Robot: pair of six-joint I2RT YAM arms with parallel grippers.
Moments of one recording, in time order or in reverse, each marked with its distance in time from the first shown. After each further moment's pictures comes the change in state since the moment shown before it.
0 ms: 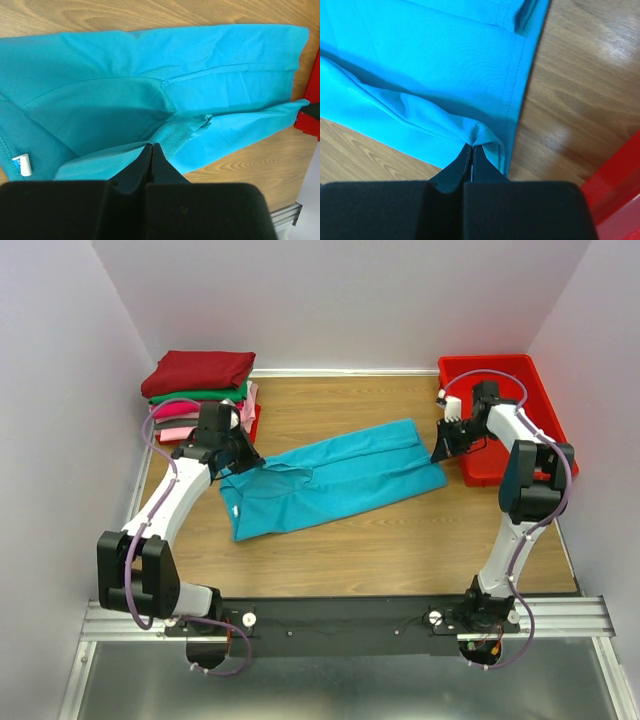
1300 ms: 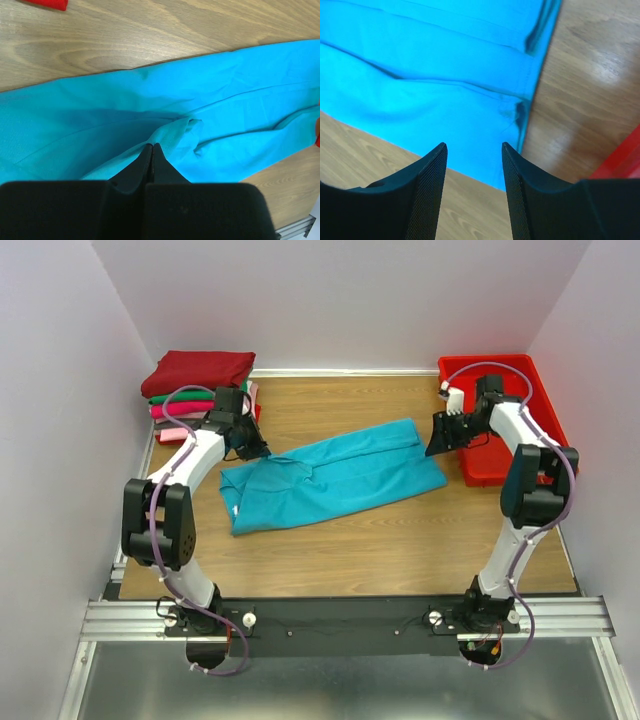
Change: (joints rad) left arm 0.006 0.296 0.179 0.021 -0.001 0.045; right arm 0.003 -0.032 0.016 0.022 -0.034 0.025
